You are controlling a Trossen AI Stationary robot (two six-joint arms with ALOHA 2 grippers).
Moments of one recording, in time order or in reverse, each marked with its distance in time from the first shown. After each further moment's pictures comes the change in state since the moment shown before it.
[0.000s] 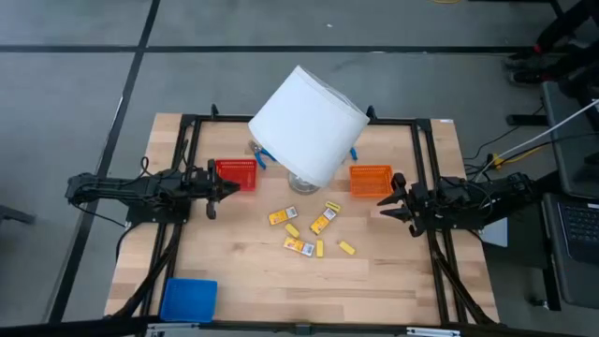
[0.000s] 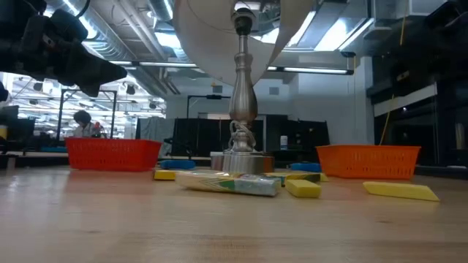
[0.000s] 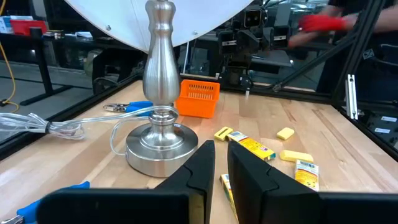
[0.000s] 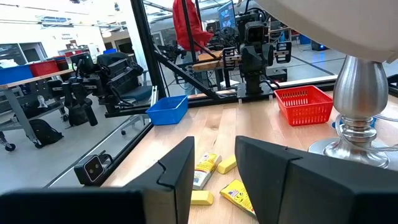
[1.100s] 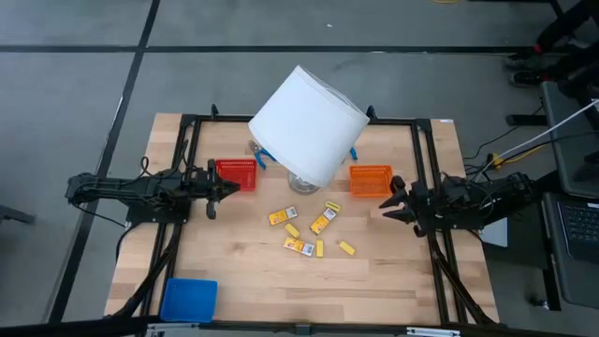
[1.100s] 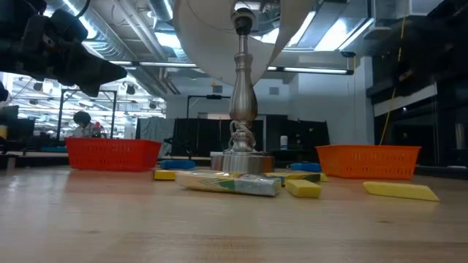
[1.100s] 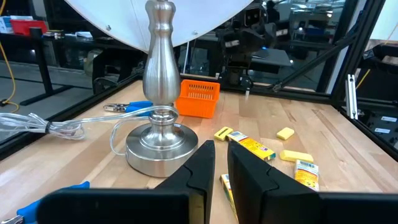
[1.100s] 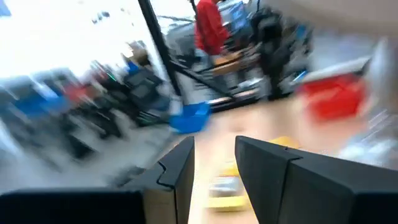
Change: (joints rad) left arm 0.000 0.000 0.000 0.000 0.000 0.000; right arm 0.003 0.000 0.000 0.047 -0.070 0.217
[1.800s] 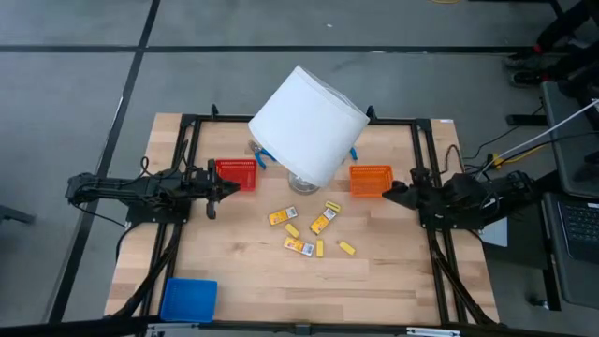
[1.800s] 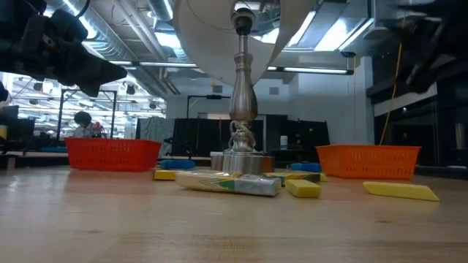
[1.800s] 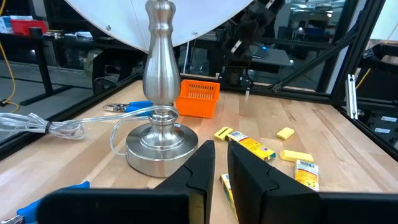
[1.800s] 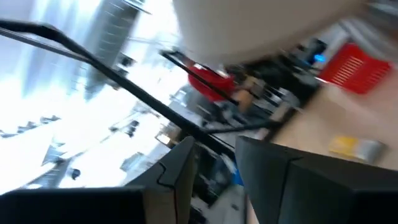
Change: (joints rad) left arm 0.000 0.000 0.000 0.000 0.000 0.000; right arm 0.027 0.005 0.000 0.210 0.199 0.562
